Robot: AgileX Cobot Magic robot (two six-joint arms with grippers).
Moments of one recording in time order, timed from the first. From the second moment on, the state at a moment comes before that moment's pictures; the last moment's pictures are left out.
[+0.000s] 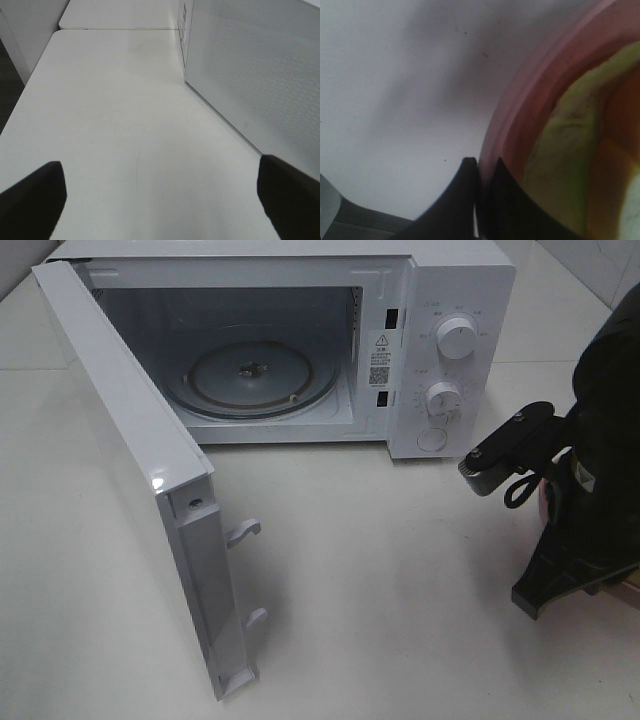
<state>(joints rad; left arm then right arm) 0.00 0.00 -0.50 -0.05 1.04 0.02 0.59 1.52 -0.78 -0.39 0.92 0.24</state>
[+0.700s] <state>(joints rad) 0.00 0.00 -0.50 -0.05 1.04 0.02 0.88 1.52 -0.78 -0.39 0.99 0.26</state>
